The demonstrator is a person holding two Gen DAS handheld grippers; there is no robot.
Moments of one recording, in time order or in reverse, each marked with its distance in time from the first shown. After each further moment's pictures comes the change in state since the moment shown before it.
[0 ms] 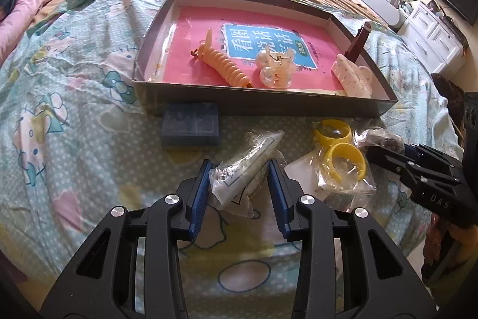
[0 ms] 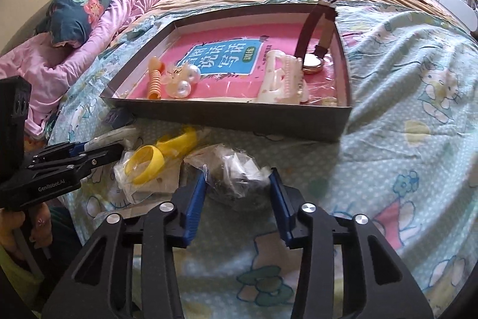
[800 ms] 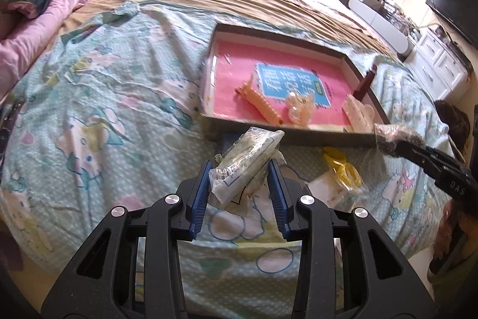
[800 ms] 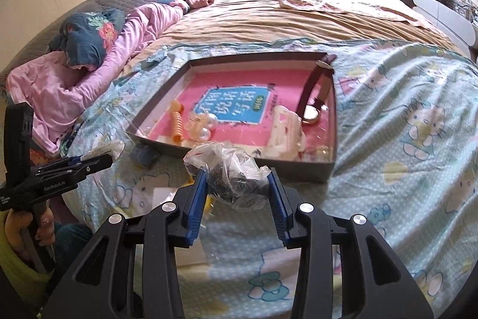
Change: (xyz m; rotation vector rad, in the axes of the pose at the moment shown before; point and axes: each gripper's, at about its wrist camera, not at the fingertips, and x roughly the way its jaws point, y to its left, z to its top) left arm -0.053 0.031 0.008 -0.072 -0.115 0.049; right arm -0.042 0.014 0.027 -0.026 -0.121 0.034
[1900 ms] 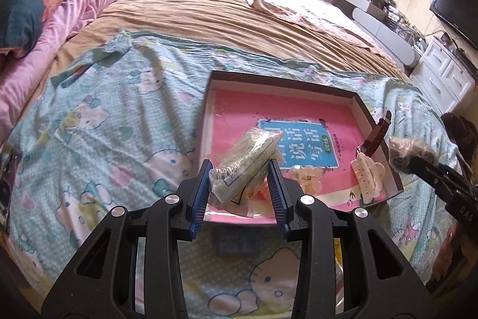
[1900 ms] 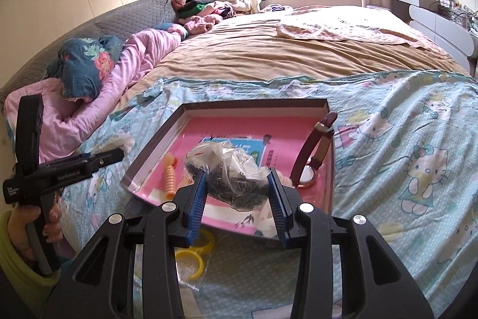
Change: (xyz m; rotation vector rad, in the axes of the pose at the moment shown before) left arm 0.031 -0.014 0.078 0.040 -0.051 0.024; right arm 0.010 -0.013 0.053 0.016 -0.122 -0.005
